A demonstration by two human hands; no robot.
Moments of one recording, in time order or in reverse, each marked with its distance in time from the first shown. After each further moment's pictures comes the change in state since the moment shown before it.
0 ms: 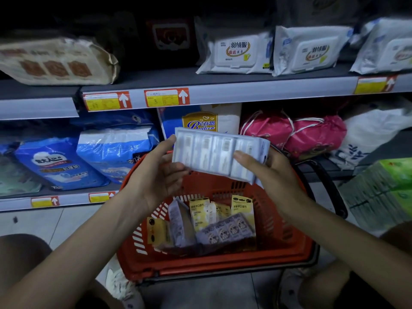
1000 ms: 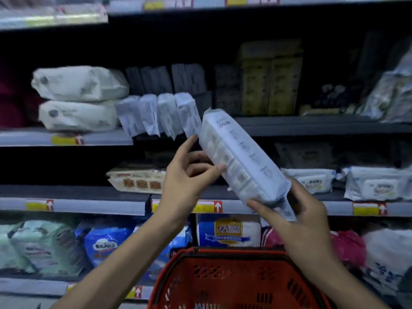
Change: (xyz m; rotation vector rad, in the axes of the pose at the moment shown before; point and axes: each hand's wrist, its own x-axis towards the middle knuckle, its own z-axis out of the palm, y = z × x) left_hand -0.136 0.151 0.054 0.207 -0.042 1.113; right_hand -0.024 -0.182 0.042 -0.221 0.150 -0.665
